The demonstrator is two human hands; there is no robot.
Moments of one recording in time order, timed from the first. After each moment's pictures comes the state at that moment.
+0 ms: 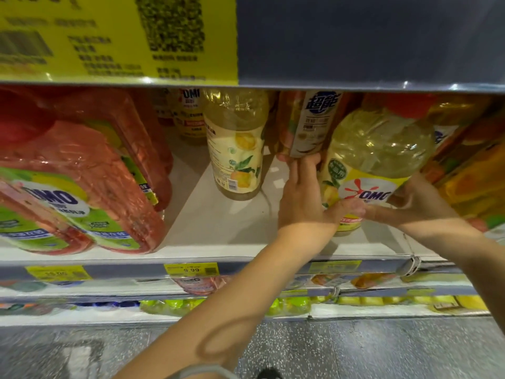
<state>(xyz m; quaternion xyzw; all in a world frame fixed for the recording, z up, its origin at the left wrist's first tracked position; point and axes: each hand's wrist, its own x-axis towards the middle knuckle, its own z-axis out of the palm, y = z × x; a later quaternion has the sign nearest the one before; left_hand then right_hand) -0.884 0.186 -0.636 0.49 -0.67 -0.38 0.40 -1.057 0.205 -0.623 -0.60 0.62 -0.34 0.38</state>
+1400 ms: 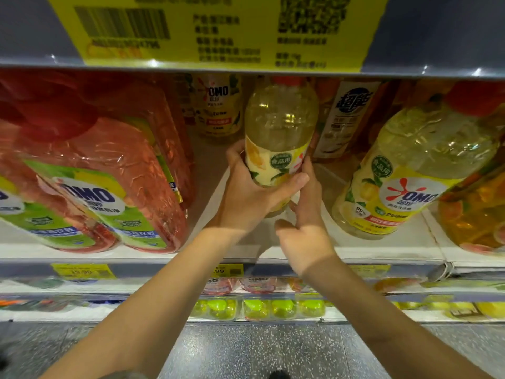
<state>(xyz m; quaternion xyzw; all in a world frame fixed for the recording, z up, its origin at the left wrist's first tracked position) -0.782 0.152 -0.648 0.49 -0.56 -0.47 0.48 -0.872 0.203 -0.661 -0.54 0.57 -0.47 0.40</state>
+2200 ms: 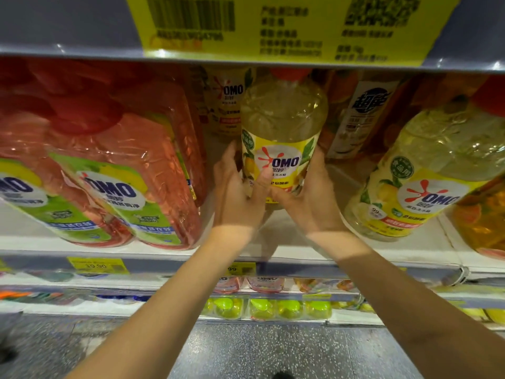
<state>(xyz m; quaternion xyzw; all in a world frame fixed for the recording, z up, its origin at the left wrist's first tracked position) -0.754 0.154 -0.673 0.53 -0.58 -0.33 0.53 -0.883 0.146 -0.684 -0.59 0.58 -0.47 0.32</state>
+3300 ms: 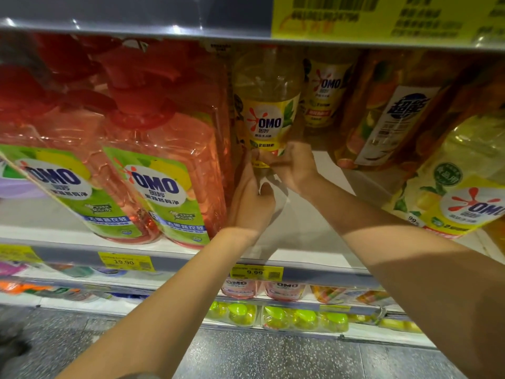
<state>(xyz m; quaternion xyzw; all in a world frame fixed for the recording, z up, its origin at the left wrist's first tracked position) -0.728 0.147 -0.675 0.61 -0.55 -0.40 0.41 -0.820 0.066 -0.677 -0.46 0.56 -0.45 0.52</state>
